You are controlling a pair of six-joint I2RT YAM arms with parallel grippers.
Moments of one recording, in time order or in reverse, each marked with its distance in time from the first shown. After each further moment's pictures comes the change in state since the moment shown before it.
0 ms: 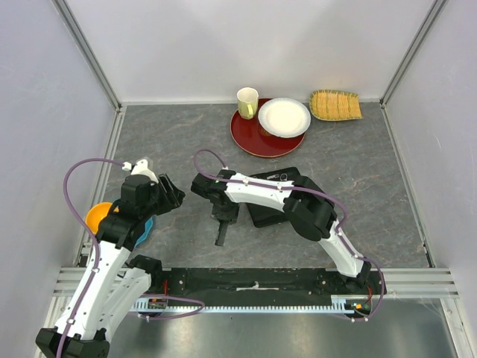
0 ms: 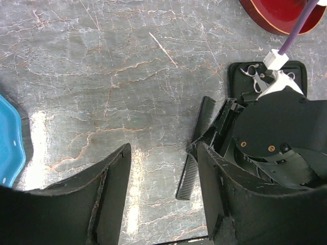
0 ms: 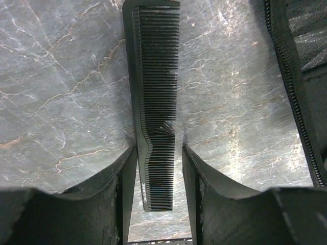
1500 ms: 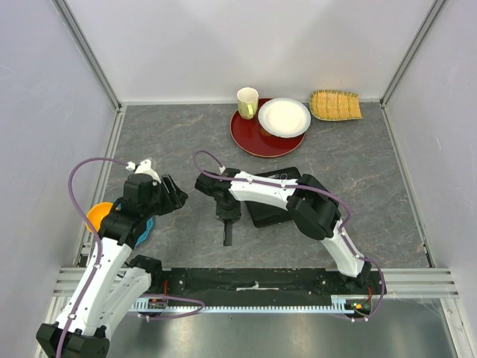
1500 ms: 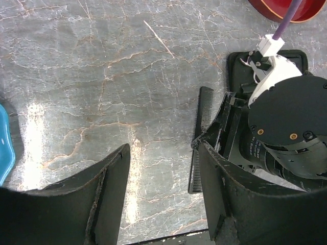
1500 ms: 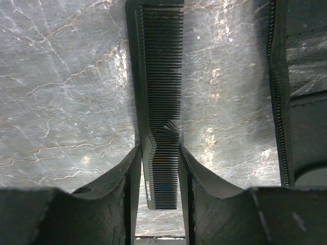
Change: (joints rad) left arm 0.000 0.027 -0.008 0.002 0.038 0.000; right arm -0.023 -0.047 -0.070 0.068 -0.045 -0.193
